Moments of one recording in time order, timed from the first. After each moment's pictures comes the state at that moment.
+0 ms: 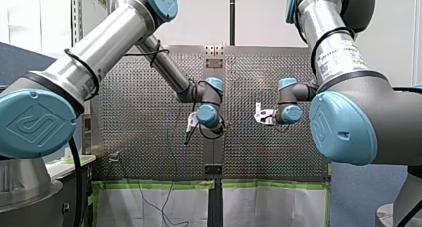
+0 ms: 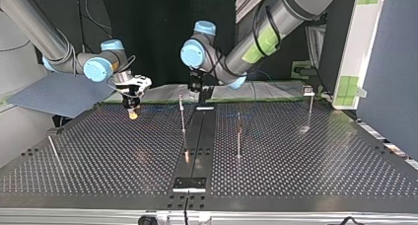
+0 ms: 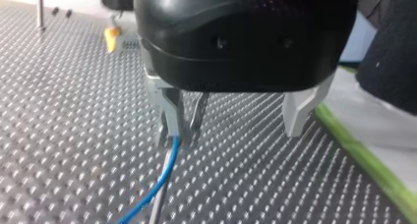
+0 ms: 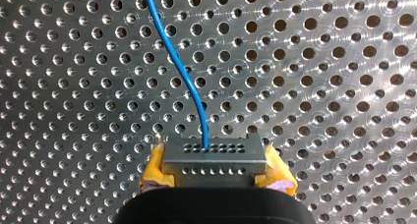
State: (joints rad) left arm -0.65 -2.28 -1.51 -2.80 -1.95 -1.53; right arm 1.86 -0.90 1.56 -0.51 1.36 1.61
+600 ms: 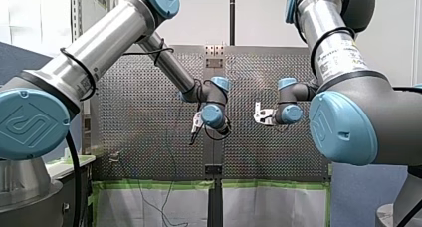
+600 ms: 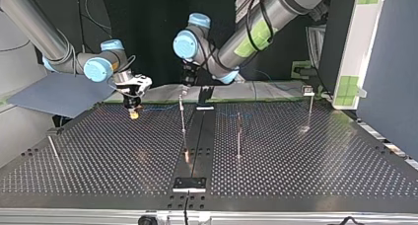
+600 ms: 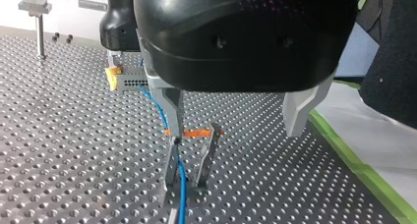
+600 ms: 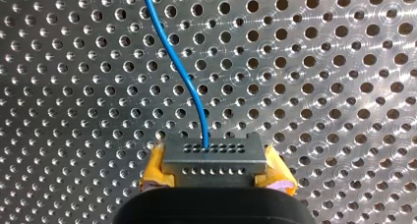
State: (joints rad) left arm -0.71 -2.27 -1.51 -2.77 -1.98 -1.53; right arm 1.86 -0.90 1.56 -0.50 1.34 1.61
